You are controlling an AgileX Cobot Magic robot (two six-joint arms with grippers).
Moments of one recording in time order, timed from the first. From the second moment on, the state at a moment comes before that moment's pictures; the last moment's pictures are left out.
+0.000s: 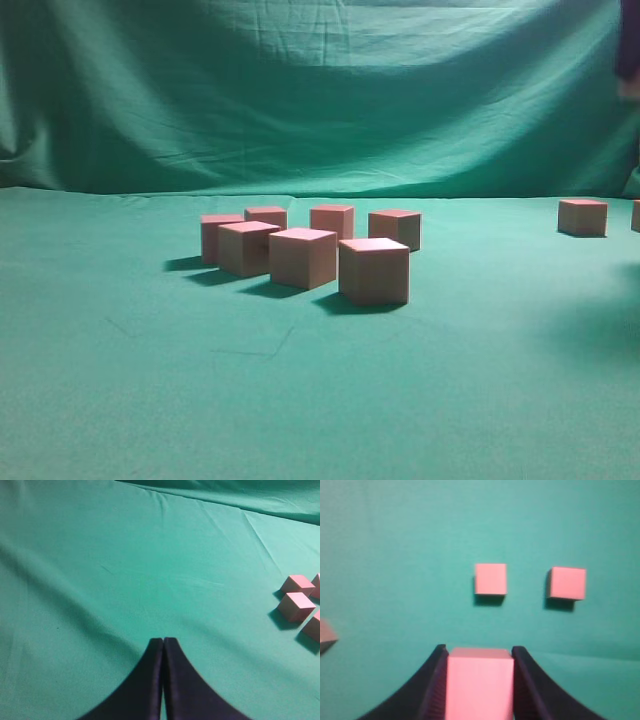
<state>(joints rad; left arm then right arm) -0.01 -0.01 0.02 -0.12 0.36 -0.08 0.06 1.73 -1.41 0.17 0.91 -0.18</state>
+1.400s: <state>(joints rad) -0.01 -0.01 0.02 -0.12 0.36 -0.08 0.92 1.77 -1.18 0.09 0.91 -0.09</state>
